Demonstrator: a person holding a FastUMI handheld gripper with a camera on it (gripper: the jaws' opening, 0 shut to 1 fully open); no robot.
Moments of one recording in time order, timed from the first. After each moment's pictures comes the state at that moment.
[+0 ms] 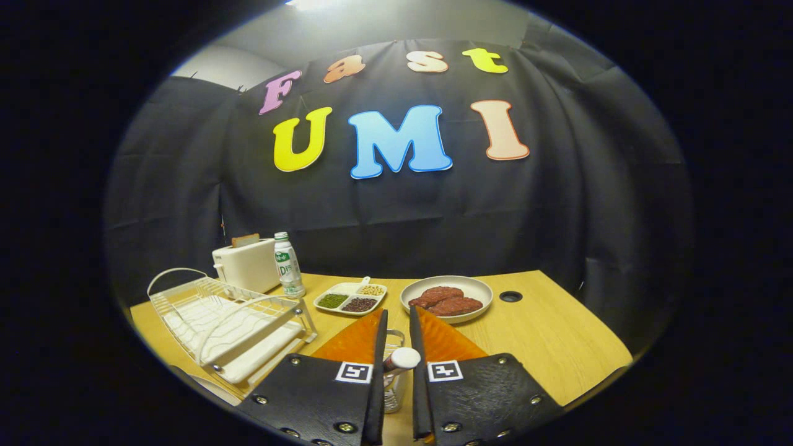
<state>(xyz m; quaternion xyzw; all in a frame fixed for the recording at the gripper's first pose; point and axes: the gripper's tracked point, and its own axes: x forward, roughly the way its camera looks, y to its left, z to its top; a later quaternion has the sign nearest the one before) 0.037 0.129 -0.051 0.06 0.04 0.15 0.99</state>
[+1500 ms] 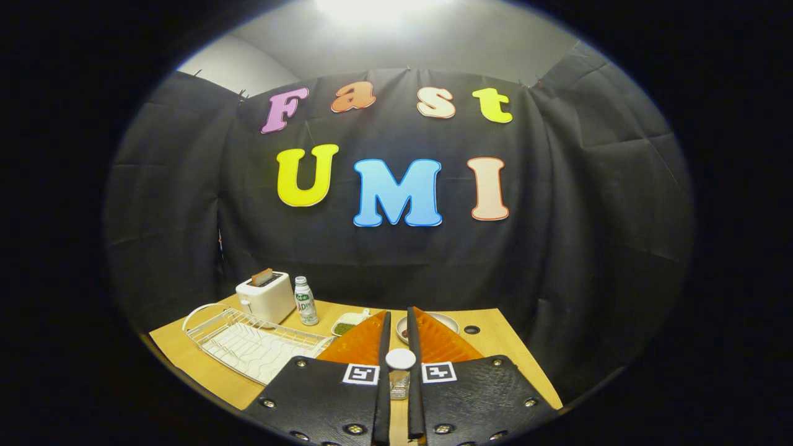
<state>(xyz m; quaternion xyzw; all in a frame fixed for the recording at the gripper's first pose) -0.101 0.134 0.128 0.01 0.04 0.08 1.00</state>
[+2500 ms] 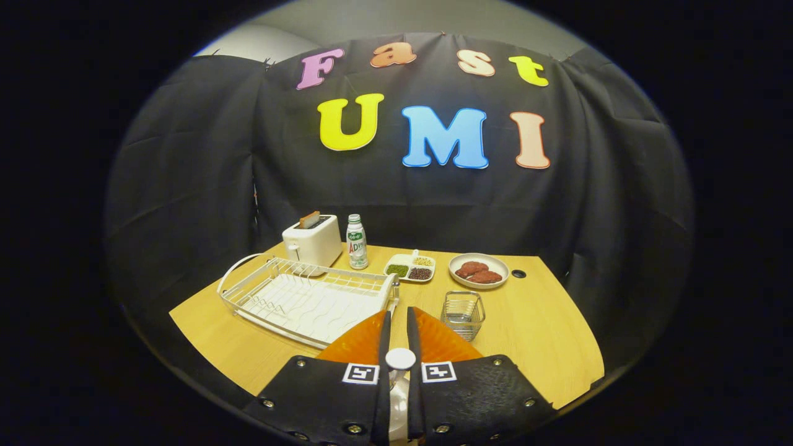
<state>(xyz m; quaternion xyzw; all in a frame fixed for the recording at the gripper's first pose) -0.166 0.254 0.027 -0.01 0.16 0.15 0.98</state>
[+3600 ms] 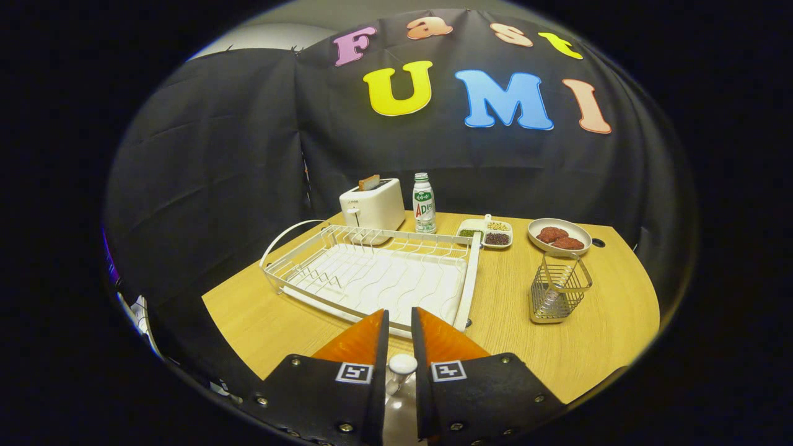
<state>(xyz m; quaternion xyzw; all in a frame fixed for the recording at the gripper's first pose) -0.168 0.343 -0.049 0.01 0.21 0.27 0.94</state>
